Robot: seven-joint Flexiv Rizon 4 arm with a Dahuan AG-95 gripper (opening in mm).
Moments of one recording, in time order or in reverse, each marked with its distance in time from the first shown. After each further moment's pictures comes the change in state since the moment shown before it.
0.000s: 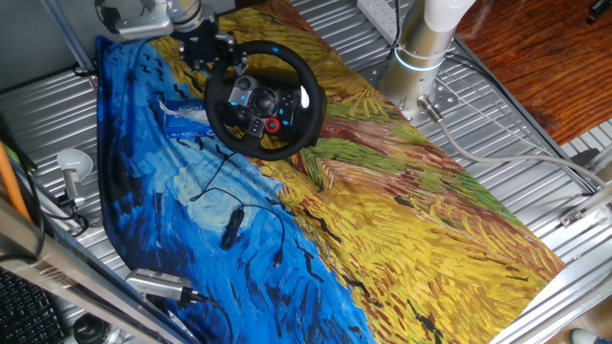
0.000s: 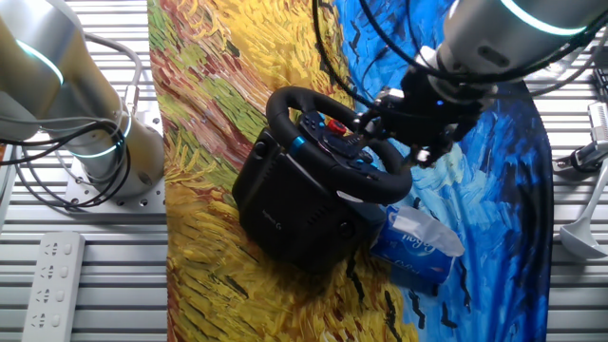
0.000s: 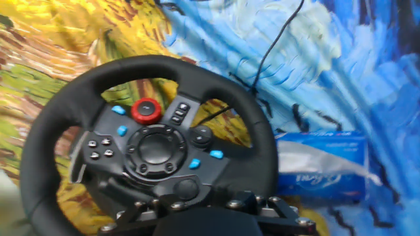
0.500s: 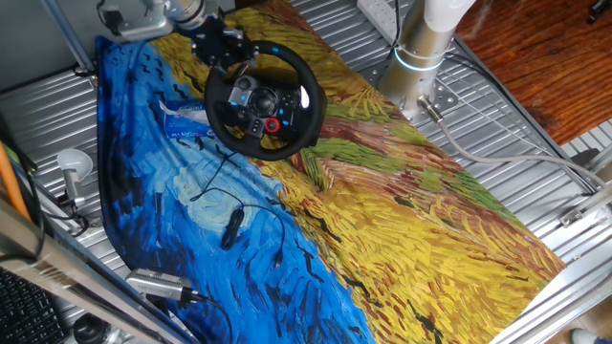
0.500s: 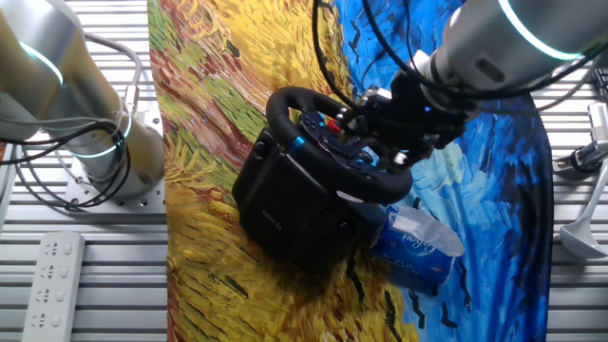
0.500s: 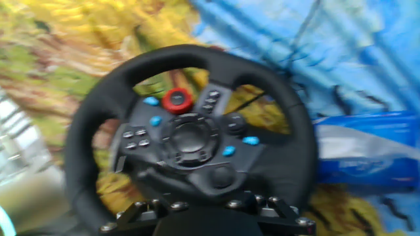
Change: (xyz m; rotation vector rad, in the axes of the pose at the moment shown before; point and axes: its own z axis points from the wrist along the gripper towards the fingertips) arm 0.012 0.032 0.005 -0.159 0.031 0.021
